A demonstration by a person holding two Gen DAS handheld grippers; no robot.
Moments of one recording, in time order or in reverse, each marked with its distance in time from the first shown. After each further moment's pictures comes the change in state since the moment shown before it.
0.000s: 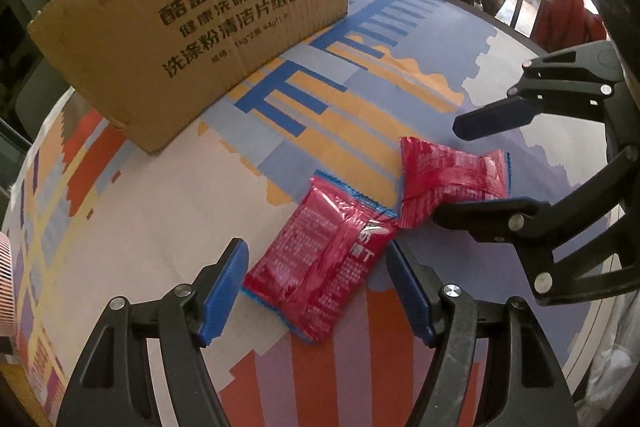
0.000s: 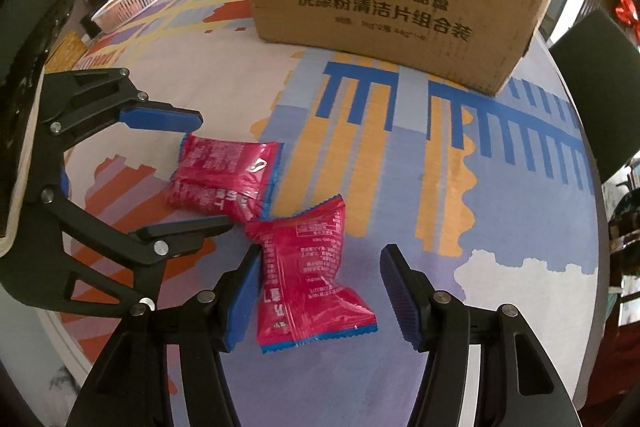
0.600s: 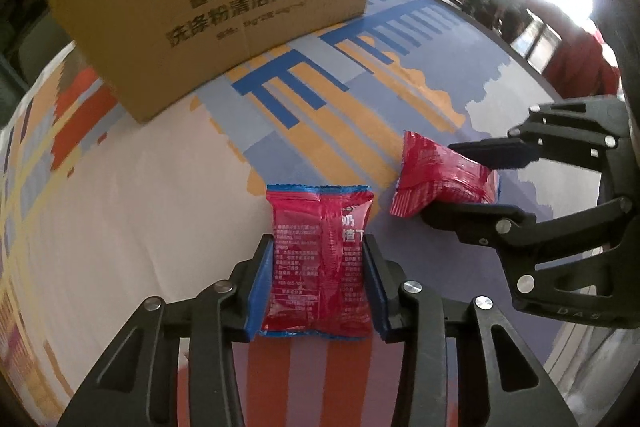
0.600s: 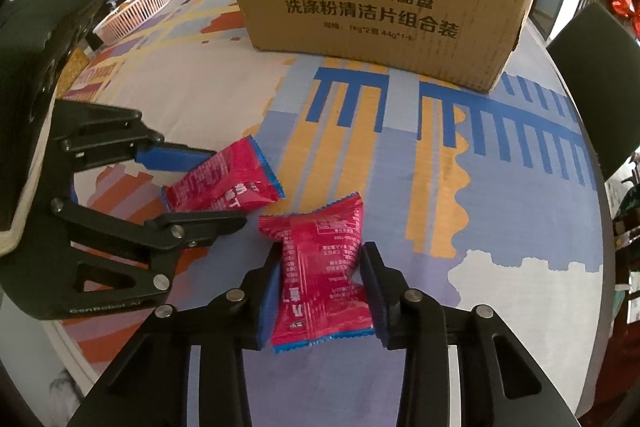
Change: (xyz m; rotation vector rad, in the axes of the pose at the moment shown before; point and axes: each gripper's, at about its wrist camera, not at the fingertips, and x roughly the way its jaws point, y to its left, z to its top) left arm 0.005 0.000 0.002 -0.194 0.026 -0.056; right arm -0.003 -0.011 -0.008 0.021 -0.040 0.023
